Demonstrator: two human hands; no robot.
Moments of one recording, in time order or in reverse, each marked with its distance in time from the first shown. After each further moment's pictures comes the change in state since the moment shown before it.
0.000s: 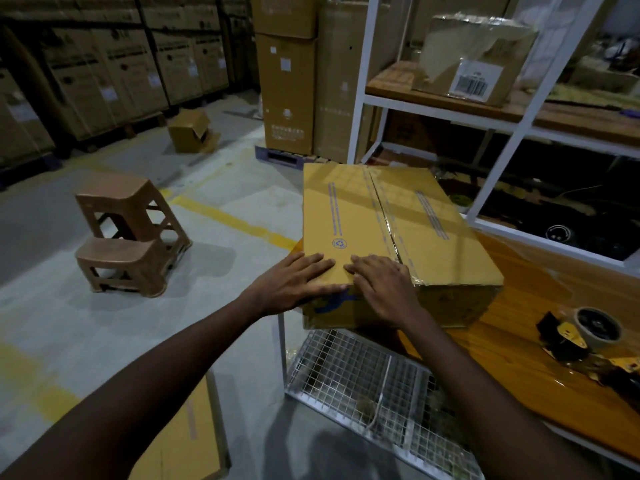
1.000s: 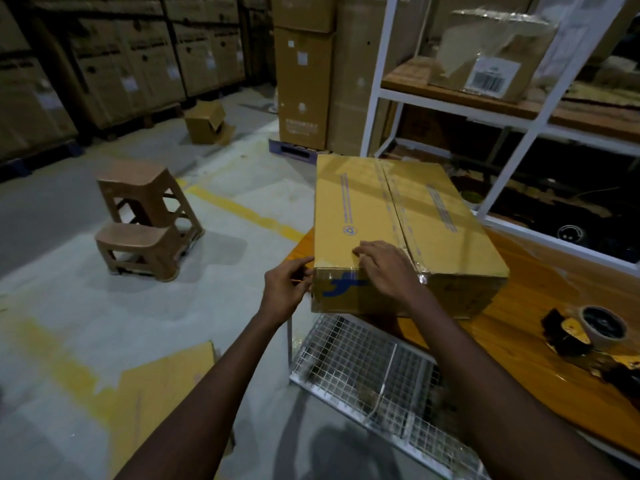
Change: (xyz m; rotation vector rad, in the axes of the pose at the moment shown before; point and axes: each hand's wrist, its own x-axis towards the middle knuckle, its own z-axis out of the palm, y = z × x) left_hand -0.019 0.070 -0.009 -0.894 0.530 -0.993; right_hand 0.010 -0.013 -0.011 0.153 -0.088 0.069
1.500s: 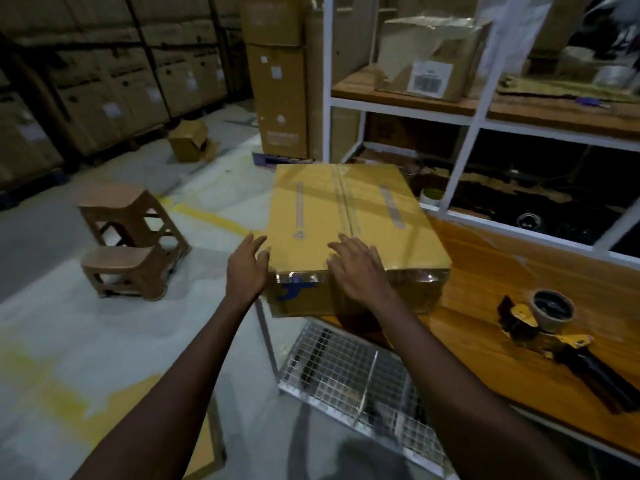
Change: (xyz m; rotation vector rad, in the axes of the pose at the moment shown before) left_hand 0.037 0.062 0.024 0.337 0.047 -0.143; right_hand -0.033 0.041 -0.032 0.023 0.085 -0.021
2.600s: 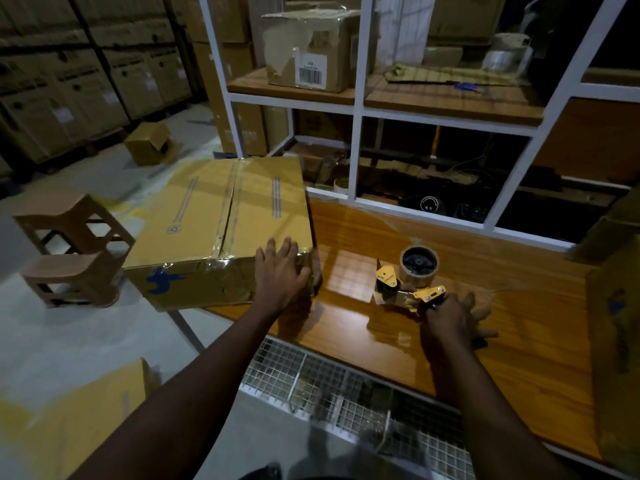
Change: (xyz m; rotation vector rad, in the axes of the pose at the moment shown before) left_hand -0.081 0.226 0.212 0.653 -0.323 0.226; right_hand -0.198 0.358 -0.104 -0.051 0.047 1.044
